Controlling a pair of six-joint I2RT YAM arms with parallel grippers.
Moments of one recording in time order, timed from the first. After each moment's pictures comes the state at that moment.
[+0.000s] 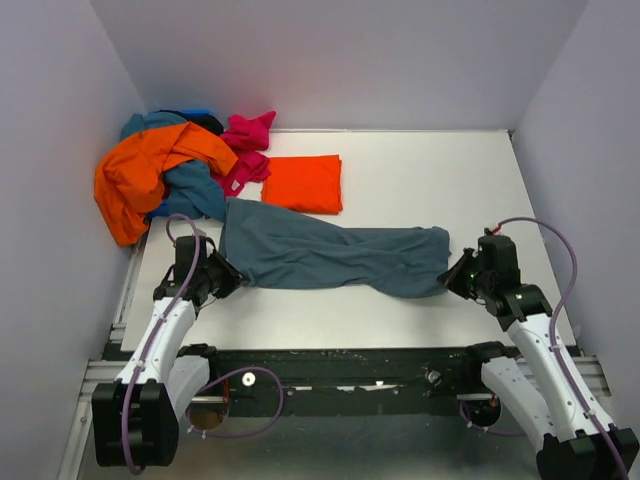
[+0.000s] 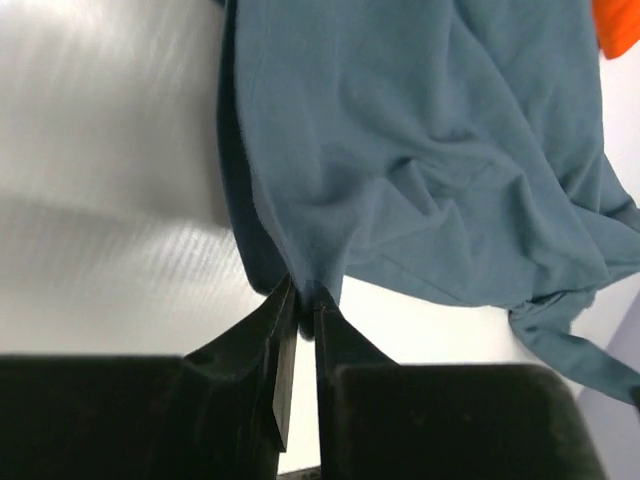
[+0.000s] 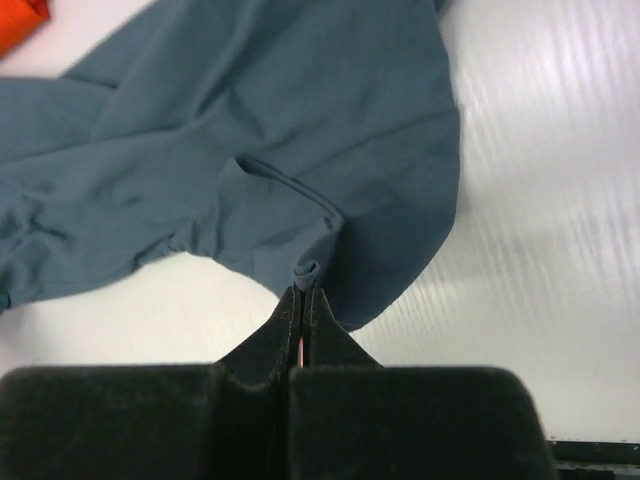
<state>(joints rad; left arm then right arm) 0.01 0.89 0.48 -0.44 0.27 -0.75 0.16 0.70 0.62 -0.69 -0.03 0.63</state>
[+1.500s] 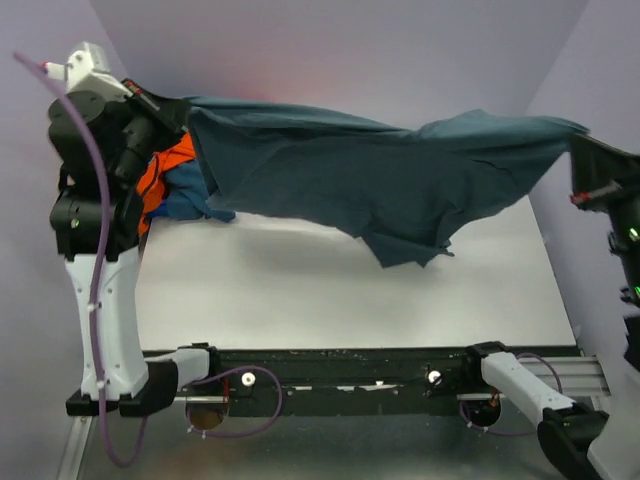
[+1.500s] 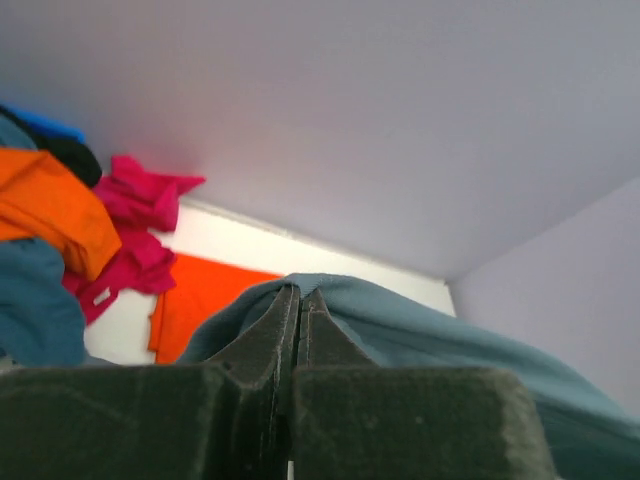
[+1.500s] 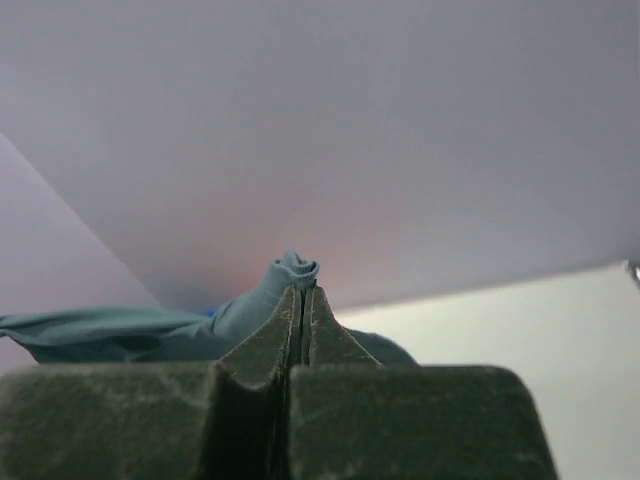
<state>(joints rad) -0.02 1.26 1.94 -0.77 0.12 -0.60 0.16 0.95 1.92 -0.77 0.09 0.40</state>
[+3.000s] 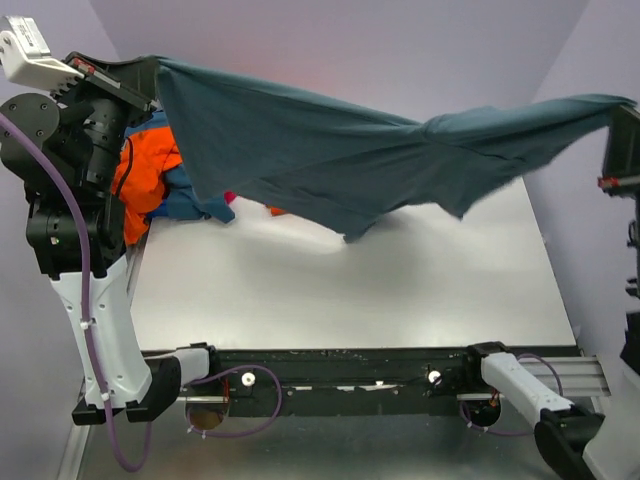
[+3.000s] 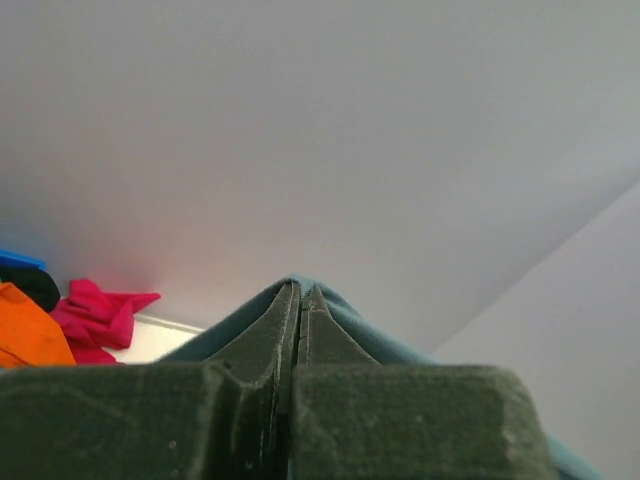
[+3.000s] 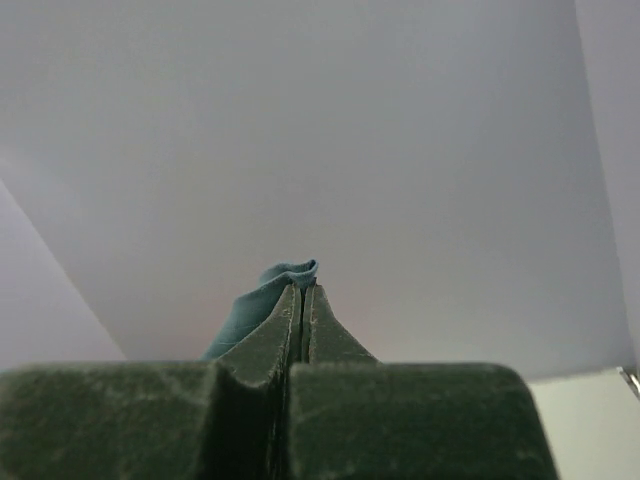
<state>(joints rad) 0.05 1.24 2.13 -0.61 0.13 -0.67 0.12 0.95 1.96 -0.56 0.12 0.34</state>
